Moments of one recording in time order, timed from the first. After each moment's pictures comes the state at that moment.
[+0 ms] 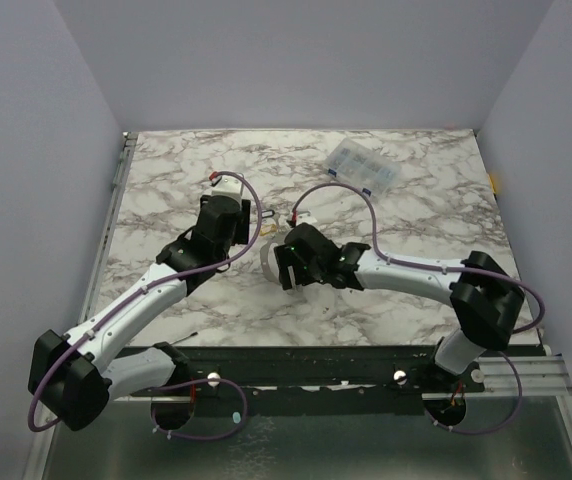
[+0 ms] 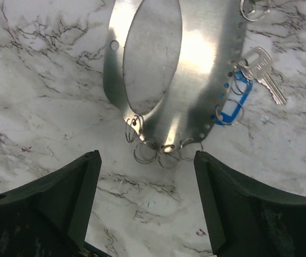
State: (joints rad) left arm -0.60 1.13 0.87 -0.27 -0.44 -0.20; right arm 0.98 1.60 1.02 -0.28 0.21 0.55
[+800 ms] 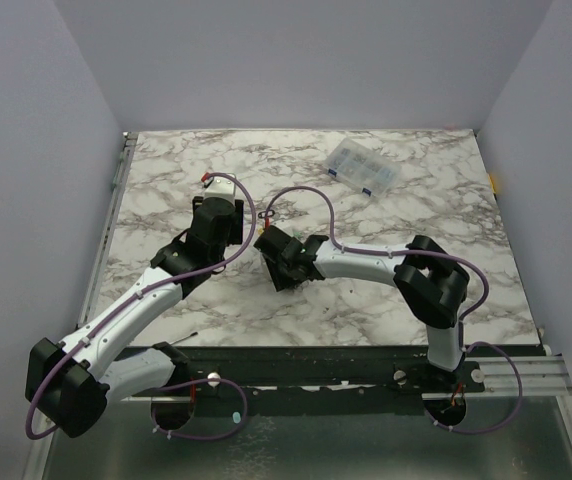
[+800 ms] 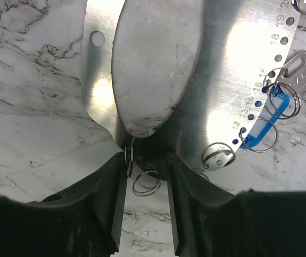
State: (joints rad) left arm -0.59 1.07 0.84 -0.28 -0.49 -0.20; right arm 1.02 1.95 1.33 -0.50 0.26 0.53
